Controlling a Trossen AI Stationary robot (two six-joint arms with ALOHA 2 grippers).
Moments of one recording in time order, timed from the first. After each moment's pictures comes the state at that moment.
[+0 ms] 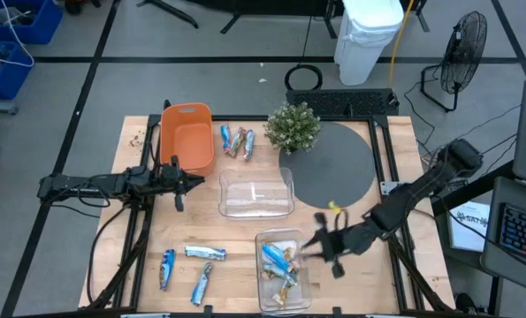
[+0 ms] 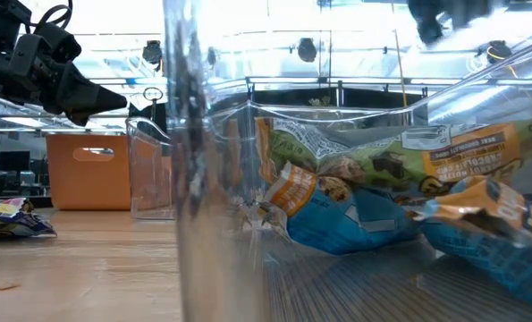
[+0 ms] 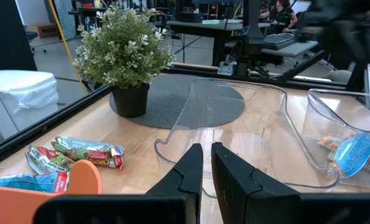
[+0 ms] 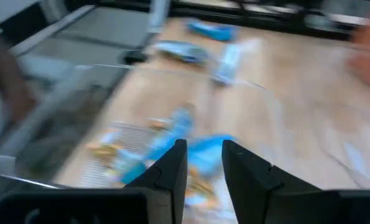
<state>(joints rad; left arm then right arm) 0.00 0.16 0.04 0.00 -0.18 -0.08 0.63 1.30 0.68 0.14 0.37 0.18</state>
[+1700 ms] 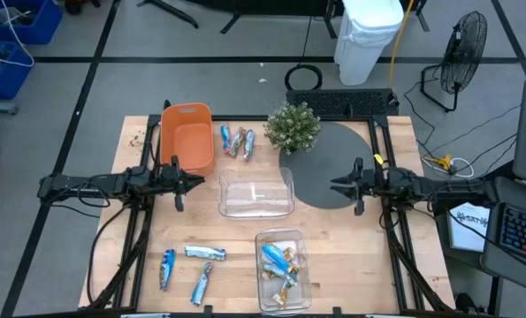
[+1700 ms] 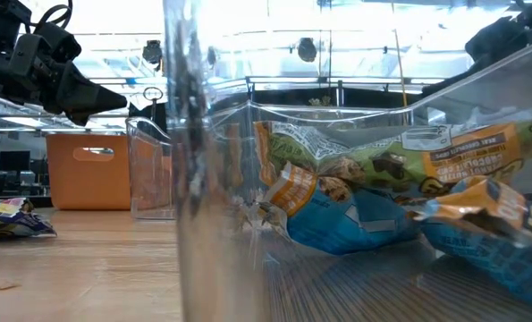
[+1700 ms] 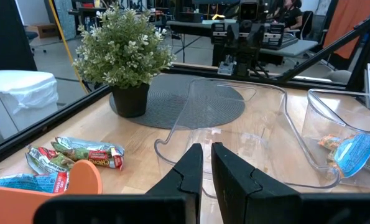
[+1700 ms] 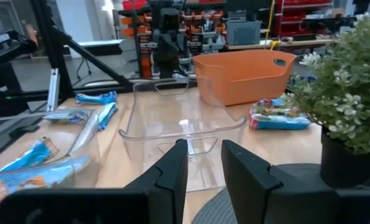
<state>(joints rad) 0.00 0.16 0.04 0.00 -0.18 -0.08 -0.02 0.11 0.02 0.03 0.08 0.06</state>
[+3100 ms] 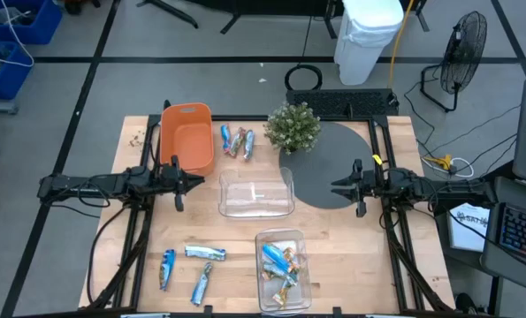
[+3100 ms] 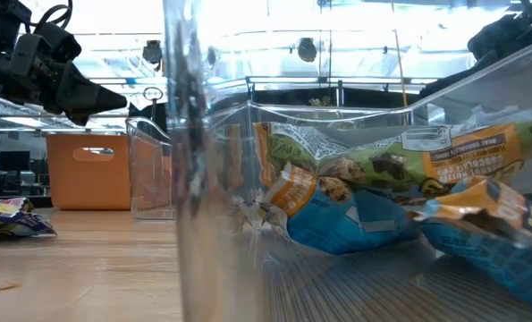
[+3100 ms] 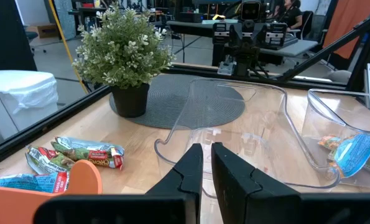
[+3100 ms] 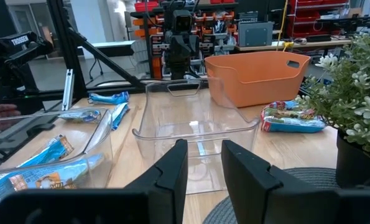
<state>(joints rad) 0.00 0.16 0.04 0.00 -0.18 -0.08 -0.02 0.09 0.02 0.01 0.02 0.07</state>
